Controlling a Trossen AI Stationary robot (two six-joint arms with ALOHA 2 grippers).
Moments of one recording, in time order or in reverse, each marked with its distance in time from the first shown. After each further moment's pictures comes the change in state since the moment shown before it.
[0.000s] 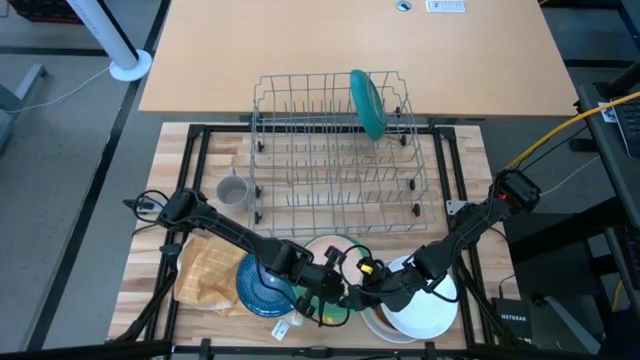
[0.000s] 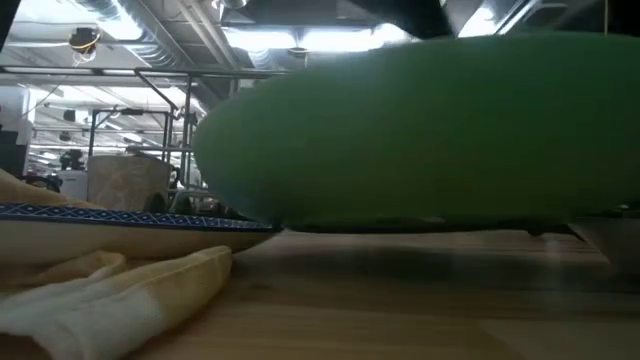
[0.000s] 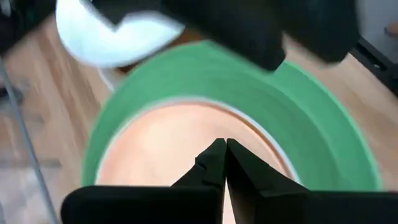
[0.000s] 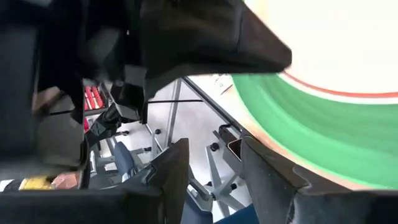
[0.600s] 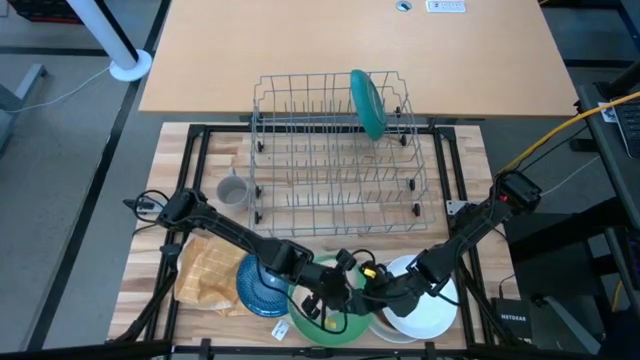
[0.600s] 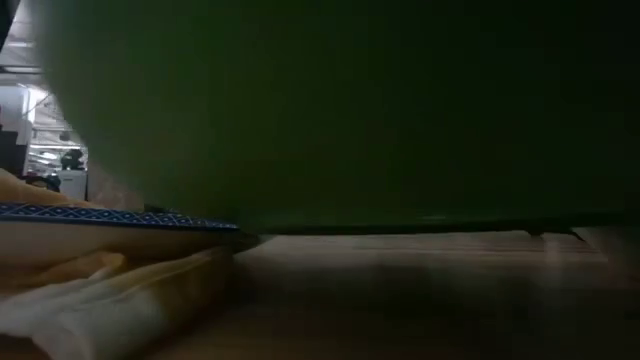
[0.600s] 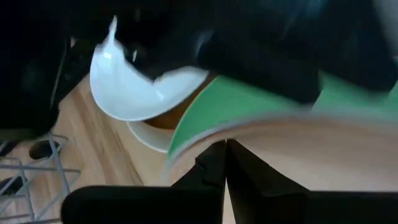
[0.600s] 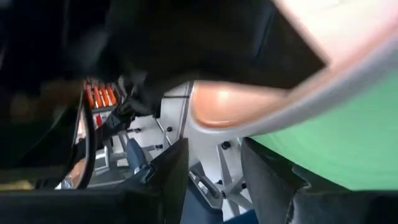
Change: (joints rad) left arm 0.000 0.000 0.000 0.167 -0.004 0.182; right arm 0.033 0.002 0.000 0.056 0.045 0.005
